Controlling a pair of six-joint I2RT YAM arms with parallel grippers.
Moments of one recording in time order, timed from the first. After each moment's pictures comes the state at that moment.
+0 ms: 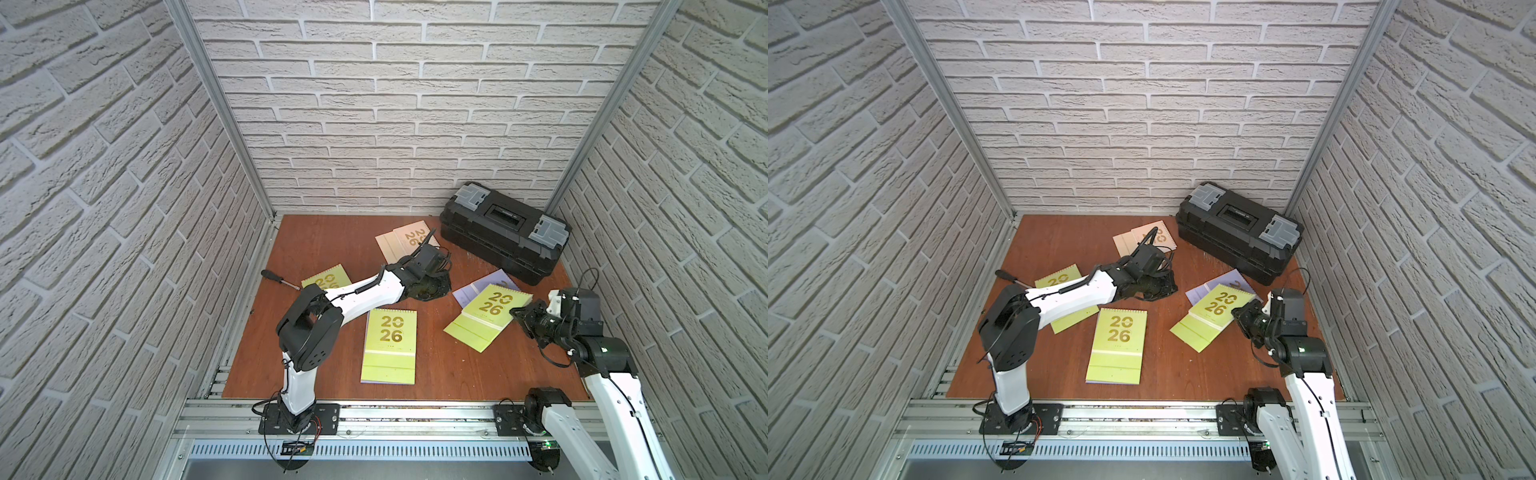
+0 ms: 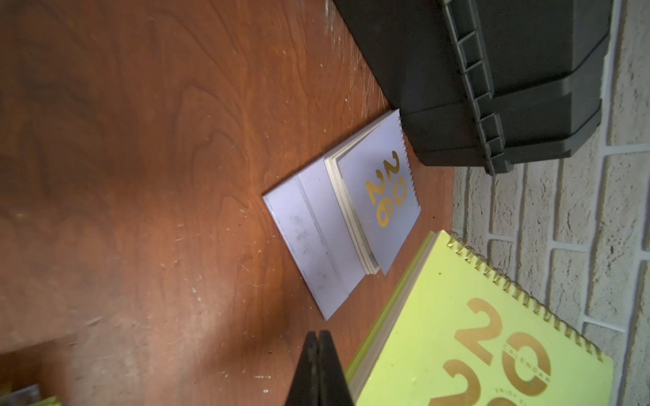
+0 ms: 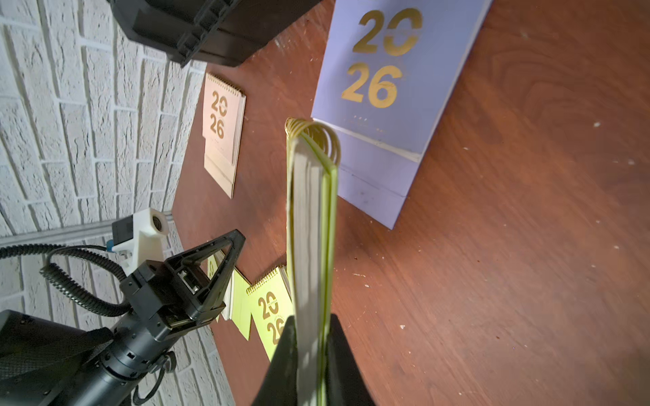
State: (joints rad) left arm -0.86 1.86 1.41 -0.35 0.19 -0.98; right arm -0.03 0.68 0.78 -0.91 -0.30 0.98
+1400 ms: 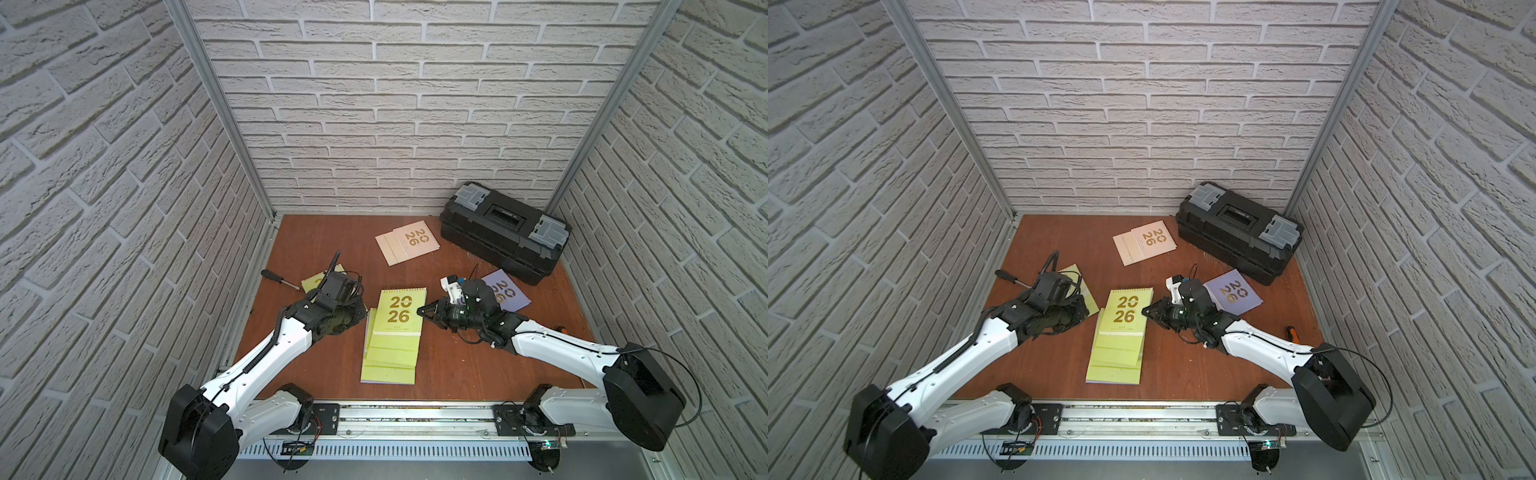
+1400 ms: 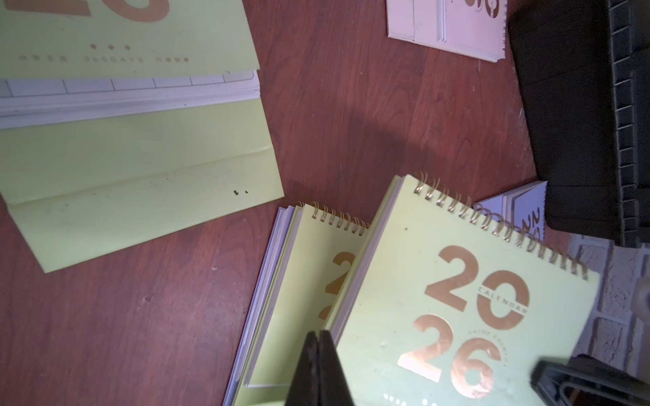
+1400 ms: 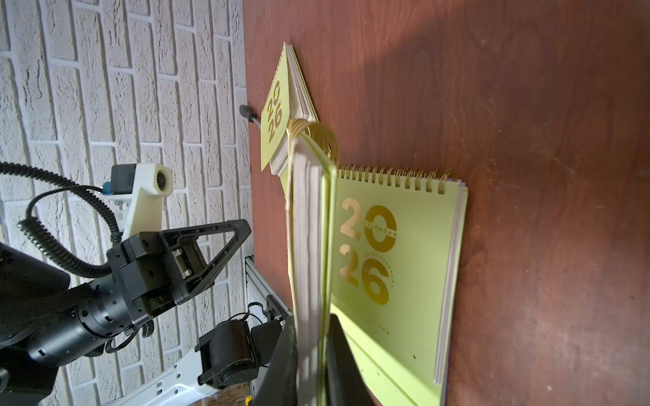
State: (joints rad) left arm -0.52 1.08 0.76 -0.64 0.07 -0.90; right arm 0.63 1.28 0.60 0.13 -0.43 1.11
